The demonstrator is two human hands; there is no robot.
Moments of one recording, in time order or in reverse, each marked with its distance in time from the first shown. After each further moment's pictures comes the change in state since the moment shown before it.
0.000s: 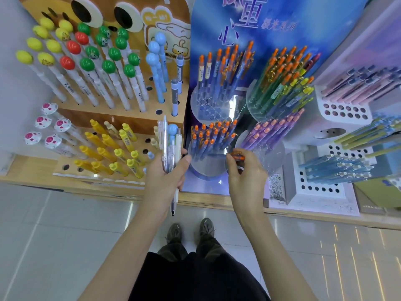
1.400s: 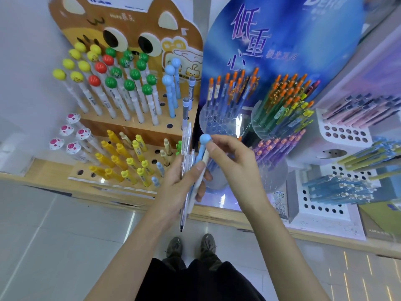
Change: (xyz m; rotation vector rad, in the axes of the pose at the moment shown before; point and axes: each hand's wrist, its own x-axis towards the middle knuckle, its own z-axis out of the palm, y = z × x) left_hand -0.005 0.016 0.007 -0.207 -0.268 0.044; right_hand 0.030 -0.079 -0.021 0.511 -0.449 0.132
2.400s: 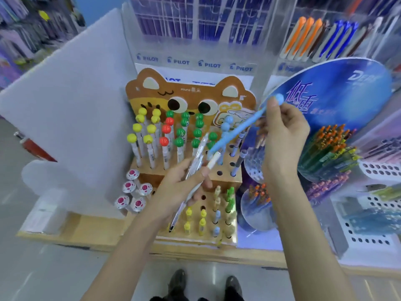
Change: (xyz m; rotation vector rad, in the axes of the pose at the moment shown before) left_hand 0.058 0.103 -0.131 0.138 -0.210 -0.034; right_hand 0.093 -0.089 0.090 0.186 0.619 -0.359
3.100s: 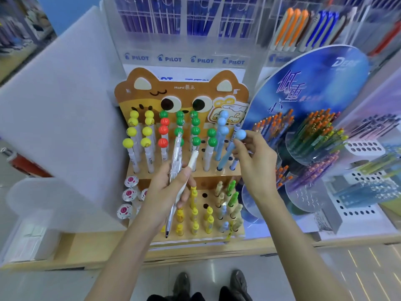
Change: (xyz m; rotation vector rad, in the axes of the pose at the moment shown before) left_hand -0.007 -0.011 -0.035 -0.007 0.068 0.066; right_hand -0.047 0.065 -0.011 -0.503 -0.168 -0.154
